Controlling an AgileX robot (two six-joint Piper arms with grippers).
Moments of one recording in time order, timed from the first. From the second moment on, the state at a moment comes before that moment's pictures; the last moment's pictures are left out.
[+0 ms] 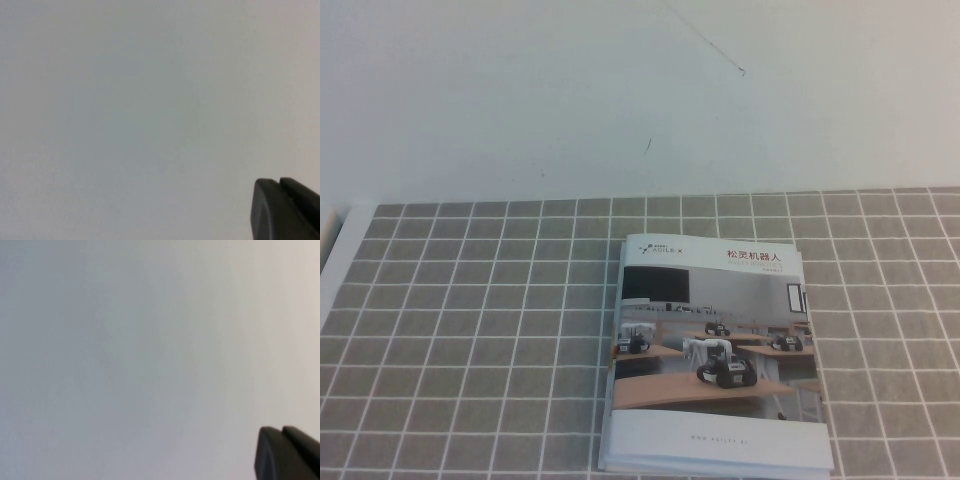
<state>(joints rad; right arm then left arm) -0.07 -0.01 0.03 -0.02 -0.42 0.07 -0.02 -0.01 -0.13 -0.14 -0.30 -0.02</state>
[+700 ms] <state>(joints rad) -0.07 0.17 -0.35 0.21 0.30 0.08 -0.02 0.97 -0.93 -0.49 0.77 0.33</state>
